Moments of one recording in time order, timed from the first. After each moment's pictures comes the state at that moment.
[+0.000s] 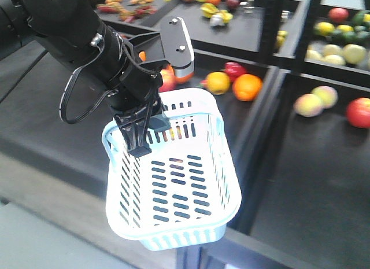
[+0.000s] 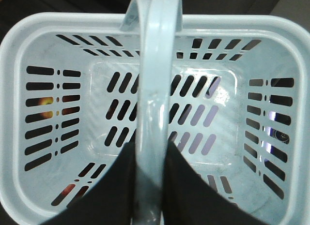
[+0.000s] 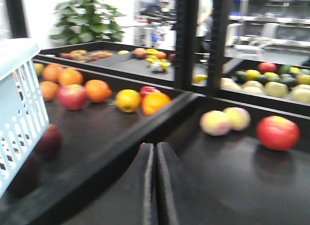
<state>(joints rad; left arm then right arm) -0.62 1.68 -1.78 -0.18 1.28 0.80 0.07 -0.01 0.03 -0.03 0.09 0.02</state>
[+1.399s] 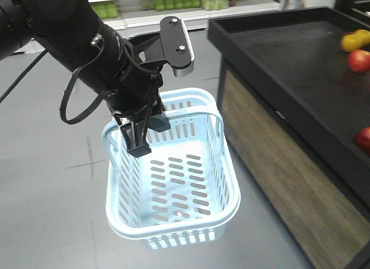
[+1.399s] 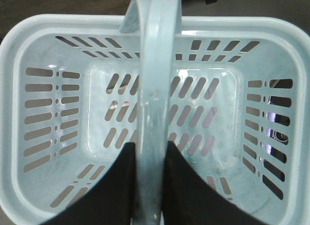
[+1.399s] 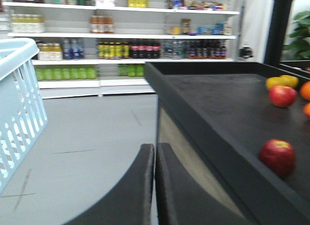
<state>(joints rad) -0.62 1.68 -1.78 -0.18 1.28 0.80 0.07 -0.01 0.03 -0.03 0.09 0.02</state>
